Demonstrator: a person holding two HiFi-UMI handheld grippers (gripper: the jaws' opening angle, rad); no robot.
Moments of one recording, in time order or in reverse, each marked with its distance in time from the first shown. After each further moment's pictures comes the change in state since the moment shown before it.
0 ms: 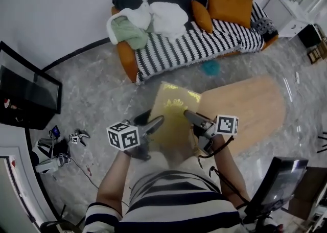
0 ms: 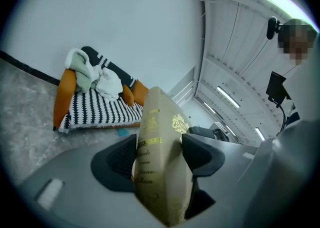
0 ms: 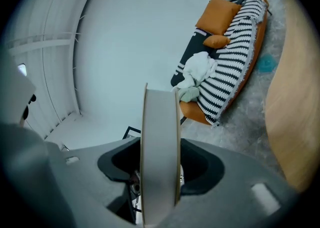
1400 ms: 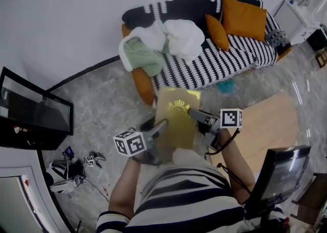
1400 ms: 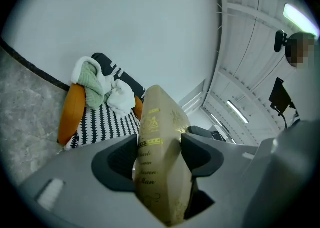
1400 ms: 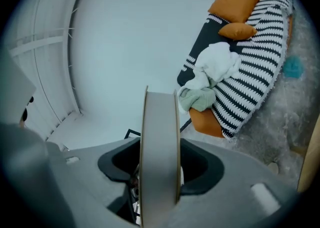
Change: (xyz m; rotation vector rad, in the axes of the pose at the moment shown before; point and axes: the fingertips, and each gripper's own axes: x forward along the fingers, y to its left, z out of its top) left arm 0.013 0.120 0.134 -0.106 -0.084 0.050; right arm 0.156 0.010 0.116 -0.016 0.076 0.003
